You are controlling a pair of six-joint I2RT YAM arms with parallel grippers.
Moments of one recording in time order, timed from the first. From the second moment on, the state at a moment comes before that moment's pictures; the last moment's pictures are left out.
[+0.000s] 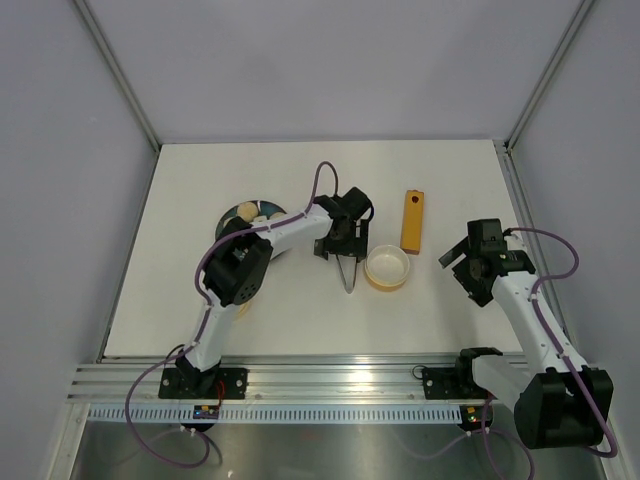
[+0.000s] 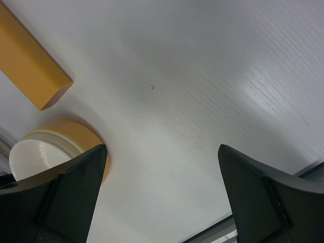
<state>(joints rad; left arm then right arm) -0.79 2.18 1.70 -0.76 -0.08 -0.67 0.05 1.03 0.77 -0.84 0.23 0.93</state>
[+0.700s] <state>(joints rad) -0.71 2.15 1.64 -0.75 -0.18 -0.54 0.05 1.03 0.75 -0.83 0.19 0.92</state>
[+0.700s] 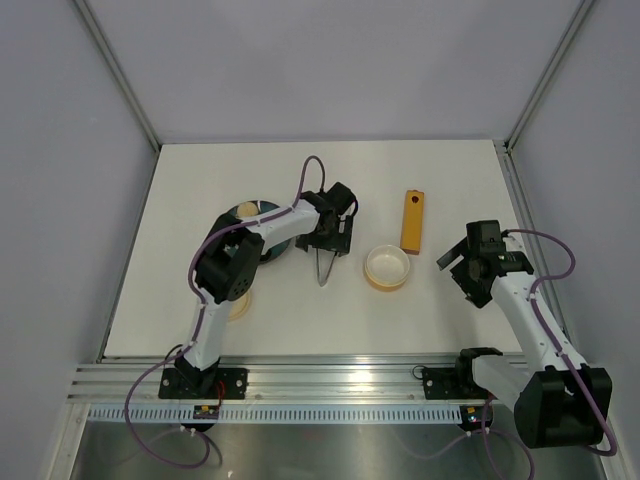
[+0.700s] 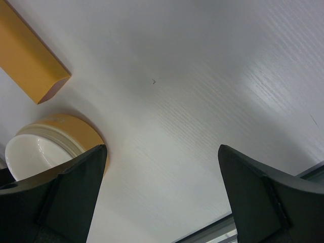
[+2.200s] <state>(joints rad) -0.71 1.86 1.69 -0.96 -0.15 -0.33 0.05 1.02 0.74 -0.82 0.19 0.90</state>
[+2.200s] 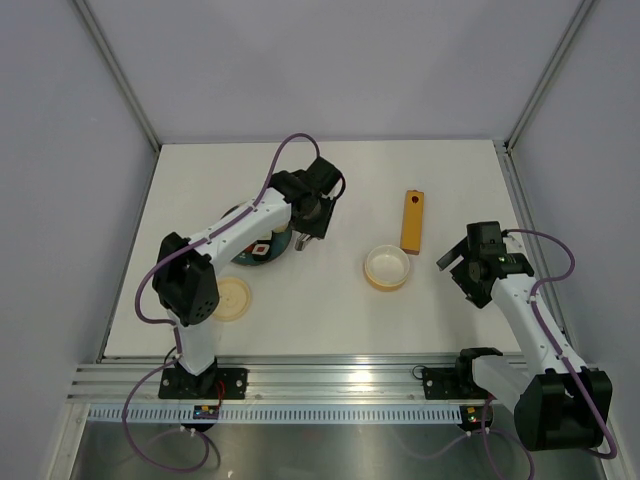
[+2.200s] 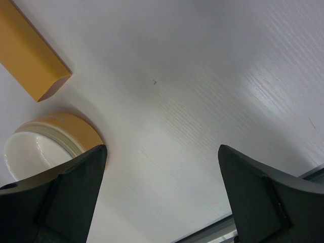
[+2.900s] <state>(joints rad) -0.61 1.70 1.69 -1.04 -0.14 -0.32 0.05 1.02 0.77 -0.84 0.19 0.87</state>
